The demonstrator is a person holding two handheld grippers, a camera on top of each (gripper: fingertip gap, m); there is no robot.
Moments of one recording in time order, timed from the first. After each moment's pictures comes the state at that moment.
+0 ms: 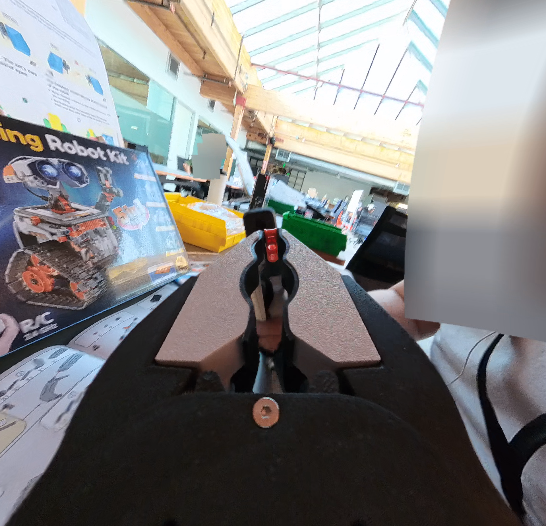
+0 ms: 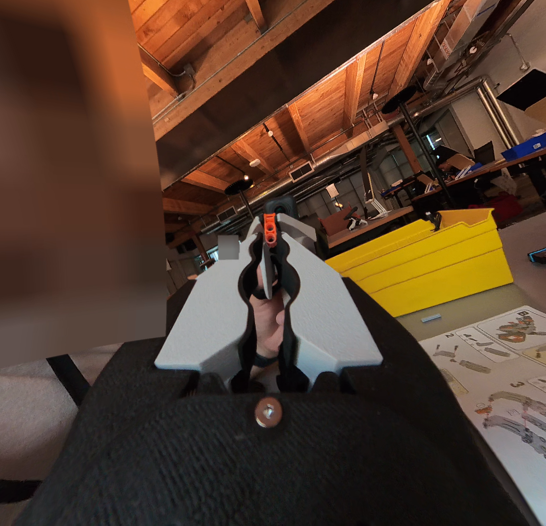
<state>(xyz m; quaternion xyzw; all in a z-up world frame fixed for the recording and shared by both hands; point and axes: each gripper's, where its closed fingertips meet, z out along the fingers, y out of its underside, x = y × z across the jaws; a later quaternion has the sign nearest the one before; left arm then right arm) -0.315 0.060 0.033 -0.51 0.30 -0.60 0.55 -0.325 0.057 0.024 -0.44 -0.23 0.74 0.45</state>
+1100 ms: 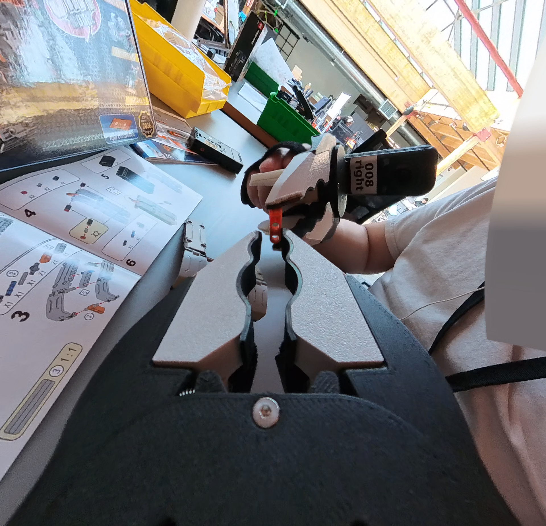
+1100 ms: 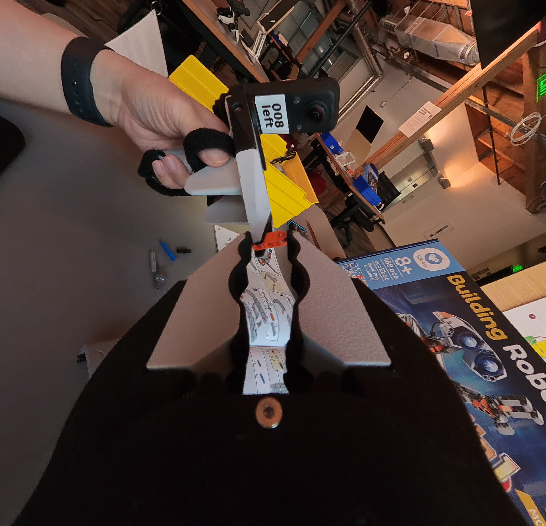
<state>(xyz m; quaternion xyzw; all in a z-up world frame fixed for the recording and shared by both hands) -0.301 0.059 -0.036 -0.65 0.34 -0.61 0.30 -0.322 0.064 -0.026 -0.44 -0.60 0.13 0.66</state>
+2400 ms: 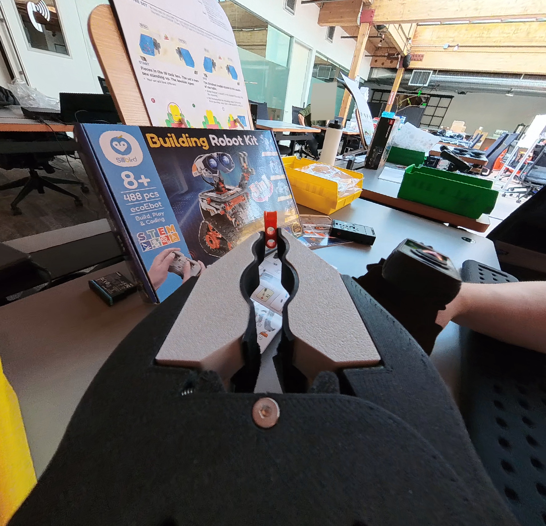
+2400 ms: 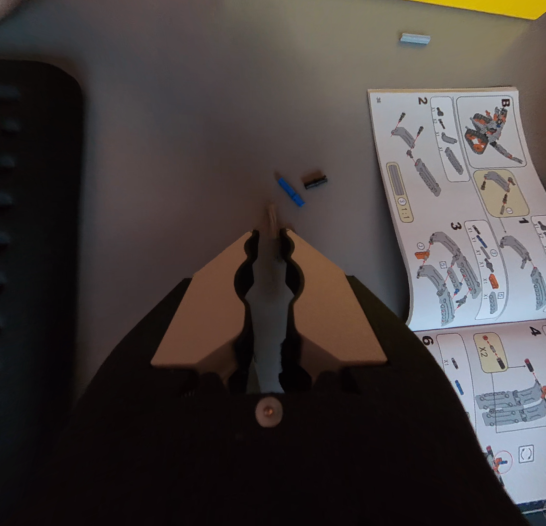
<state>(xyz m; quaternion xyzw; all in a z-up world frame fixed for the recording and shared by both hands) -0.380 0.114 0.024 -0.63 0.30 -0.38 0.60 -0.369 0.038 -0.162 -0.69 -0.64 0.19 0.28</state>
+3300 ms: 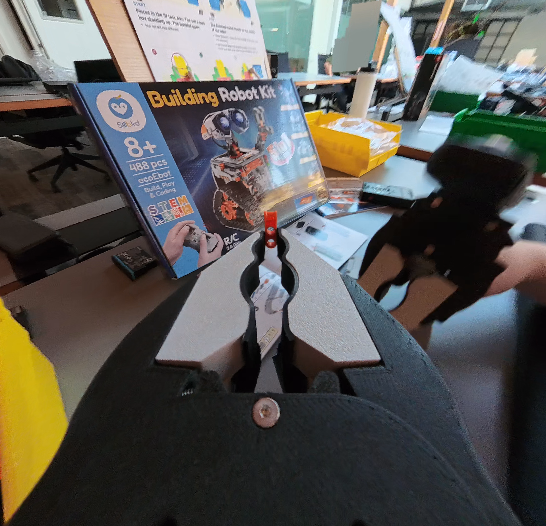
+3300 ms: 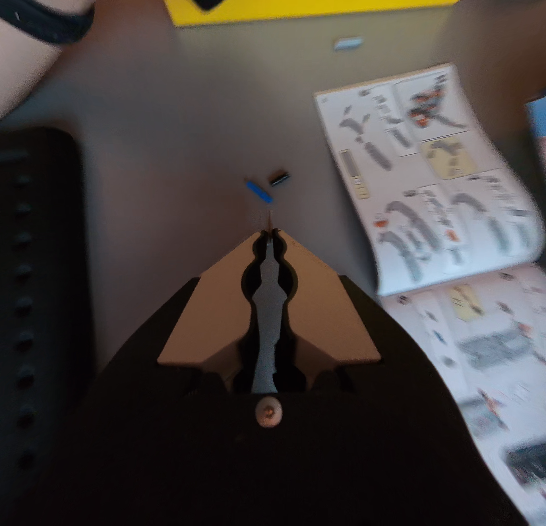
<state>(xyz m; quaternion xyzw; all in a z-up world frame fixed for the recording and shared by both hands) -0.372 0.128 -0.007 -0.68 0.32 -0.32 0.59 -0.355 0.054 -0.139 -0.74 -0.57 0.22 0.30</state>
